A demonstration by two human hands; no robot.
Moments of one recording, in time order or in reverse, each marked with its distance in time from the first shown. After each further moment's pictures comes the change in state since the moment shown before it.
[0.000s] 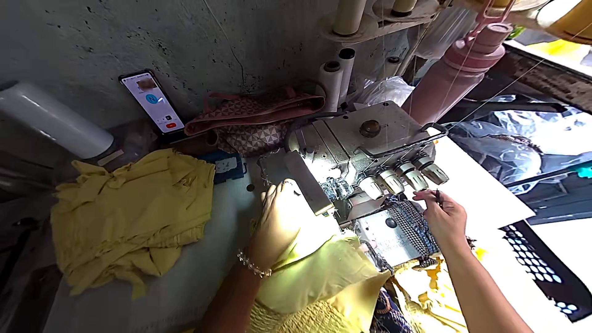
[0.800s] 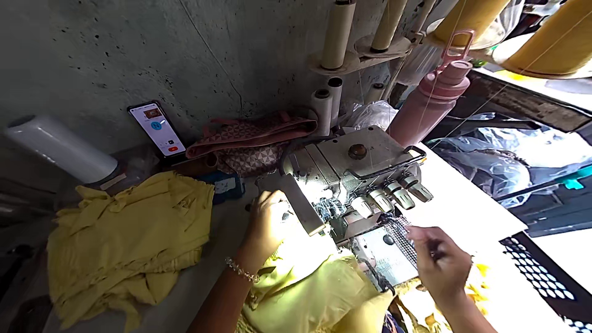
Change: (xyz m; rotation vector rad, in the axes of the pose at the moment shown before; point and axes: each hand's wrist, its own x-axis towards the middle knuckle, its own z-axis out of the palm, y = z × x) left_hand 0.024 -0.026 -0.008 0.100 0.039 0.223; right_hand -0.058 -0.044 0.006 0.014 0.171 -0.707
